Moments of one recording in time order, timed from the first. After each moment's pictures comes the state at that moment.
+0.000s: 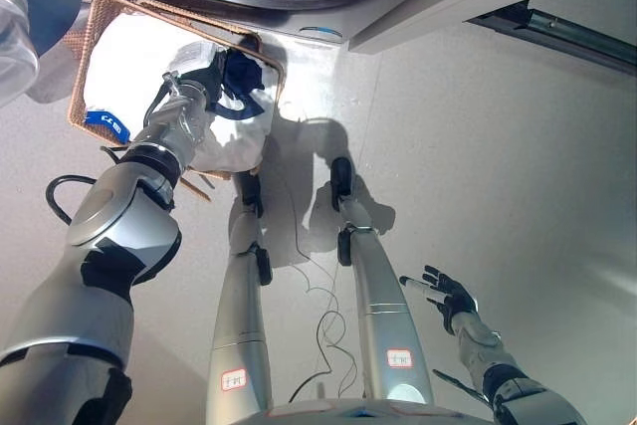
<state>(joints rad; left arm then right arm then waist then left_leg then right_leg) -1.28 0.52 -0.88 1.32 0.12 -0.08 0.16 -0.21 -0.33 0.17 1.17 0.45 -0.18 -0.04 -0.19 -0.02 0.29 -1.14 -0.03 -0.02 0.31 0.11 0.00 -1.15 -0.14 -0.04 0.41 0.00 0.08</state>
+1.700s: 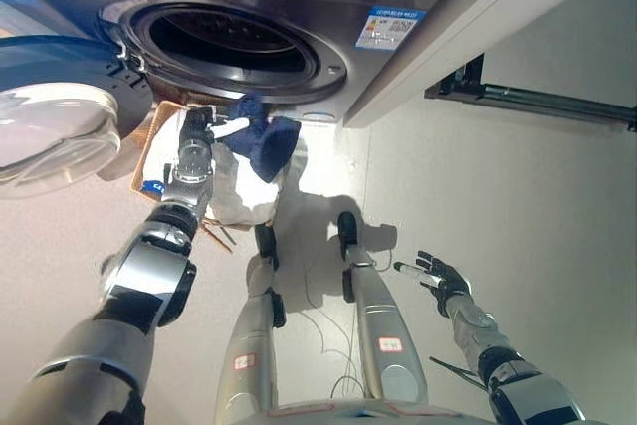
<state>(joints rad) -0.94 0.36 -0.21 1.23 -0.57 -0.14 0.24 -0.27 -0.33 0.17 1.17 0.44 -0.16 -0.03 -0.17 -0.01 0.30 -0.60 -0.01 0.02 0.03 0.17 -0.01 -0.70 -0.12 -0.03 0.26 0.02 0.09</state>
